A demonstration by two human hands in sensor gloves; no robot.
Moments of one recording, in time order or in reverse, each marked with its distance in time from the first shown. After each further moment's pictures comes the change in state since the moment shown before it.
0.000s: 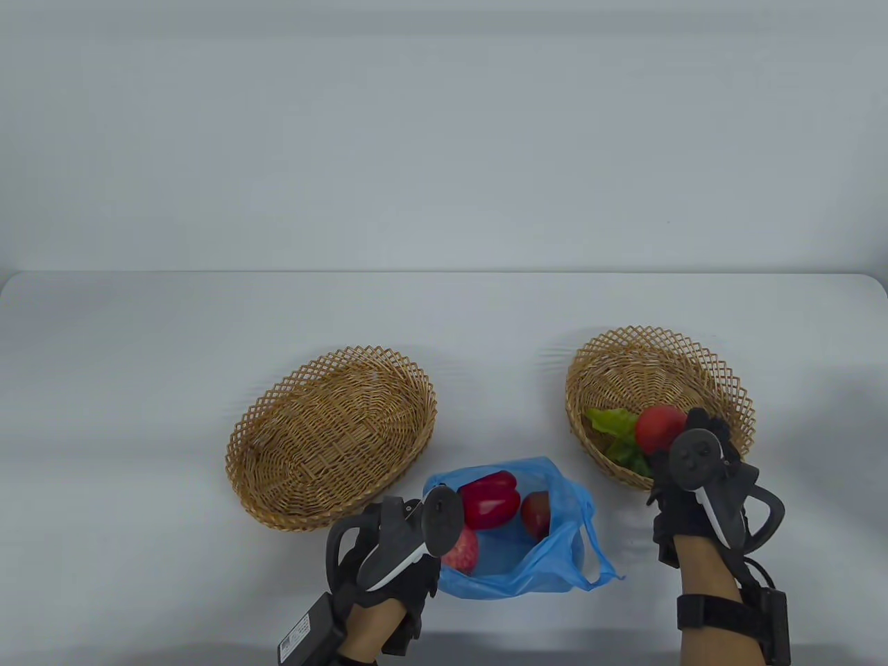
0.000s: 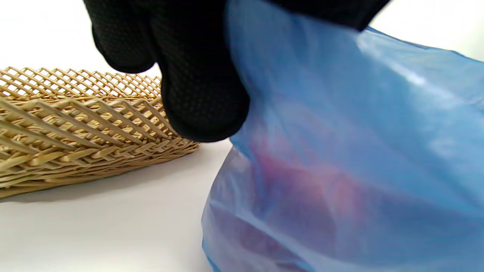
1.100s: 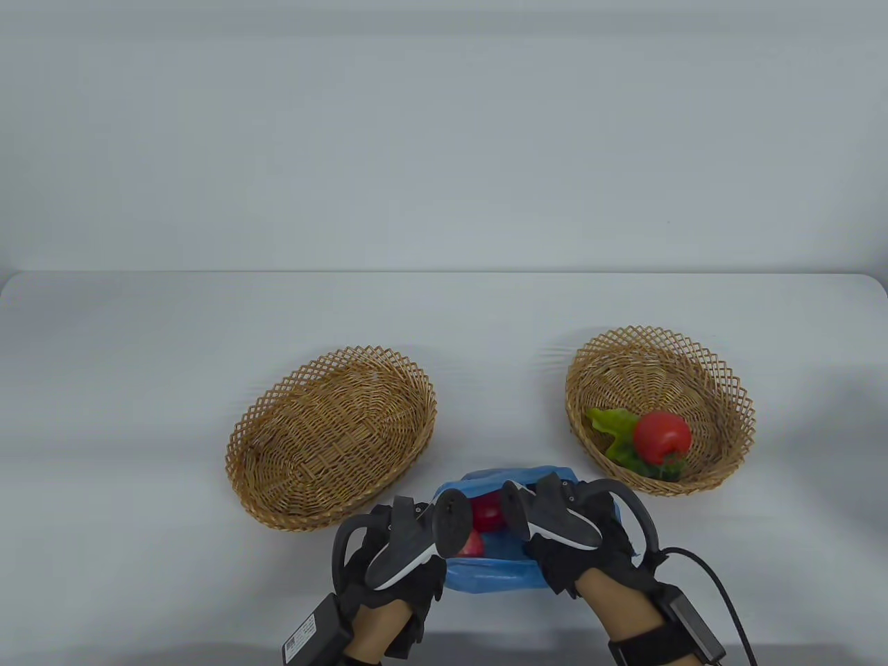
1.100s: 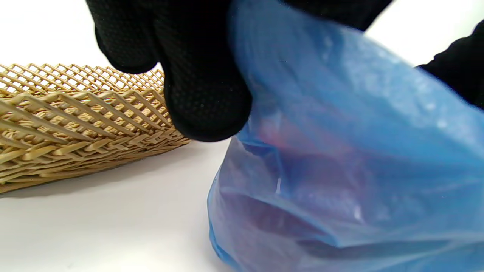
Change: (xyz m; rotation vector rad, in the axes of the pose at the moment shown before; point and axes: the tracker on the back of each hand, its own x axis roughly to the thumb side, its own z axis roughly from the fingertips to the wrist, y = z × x) left_hand 0.008 -0.006 -0.003 -0.038 -0.022 -0.038; right_hand 0.136 0.035 0.099 0.461 -0.640 0.545
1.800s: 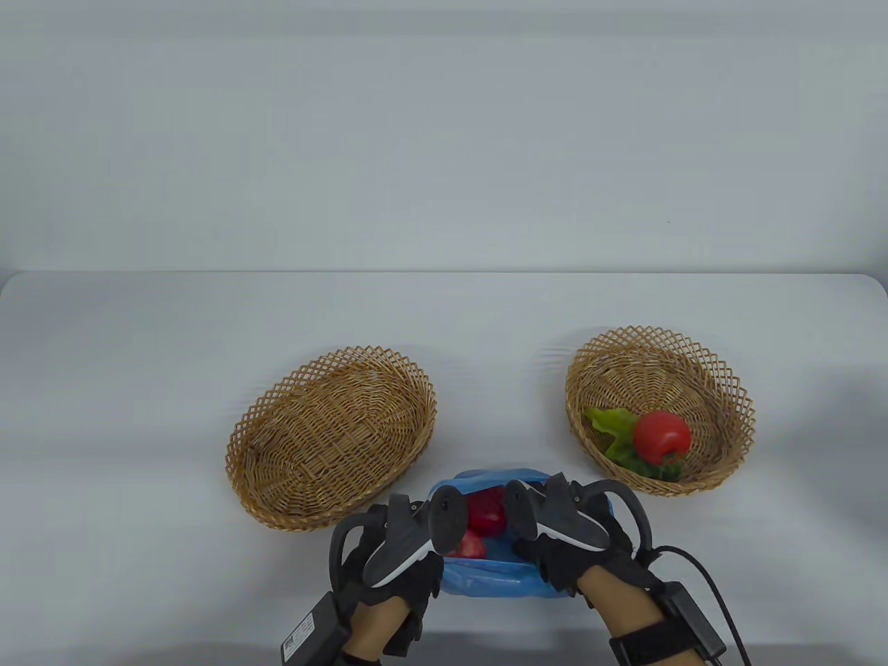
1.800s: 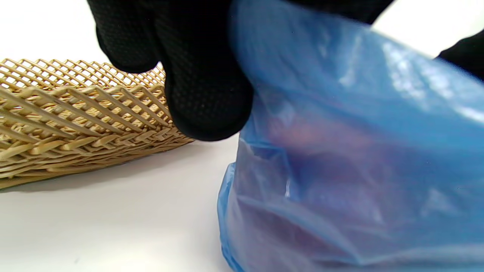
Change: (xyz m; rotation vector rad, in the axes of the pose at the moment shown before) left_hand -0.006 0.000 -0.002 -0.002 0.026 0.019; right_hand -0.008 -0.004 0.001 -0.106 -0.069 -0.147
